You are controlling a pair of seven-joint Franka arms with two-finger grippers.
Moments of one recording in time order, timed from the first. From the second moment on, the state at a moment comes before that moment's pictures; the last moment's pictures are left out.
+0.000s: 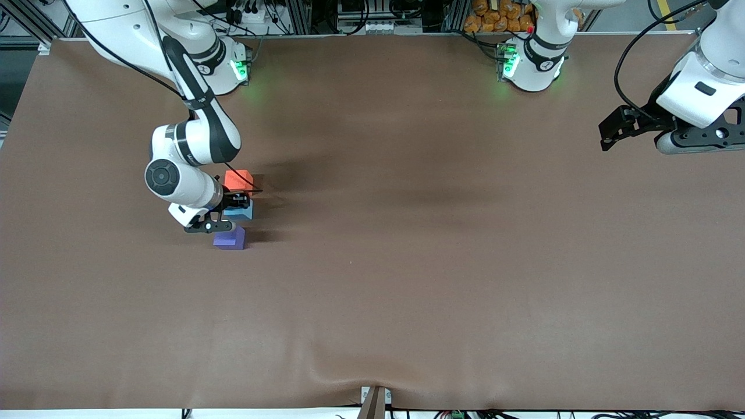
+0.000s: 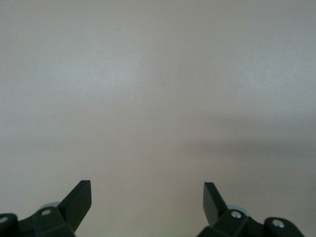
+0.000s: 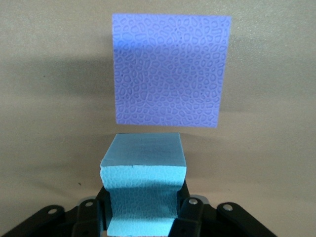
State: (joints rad) left arm -0.07 -0.08 -0.10 -1.66 0.03 1.60 -0.19; right arm 0.26 0.34 -0.03 -2.22 0.12 2.37 0.10
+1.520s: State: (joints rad) left arm -0.04 -0.08 -0.10 -1.61 0.03 1.51 -0.19; right arm 0.01 0.29 -0.05 -1.22 0.06 1.35 0.06
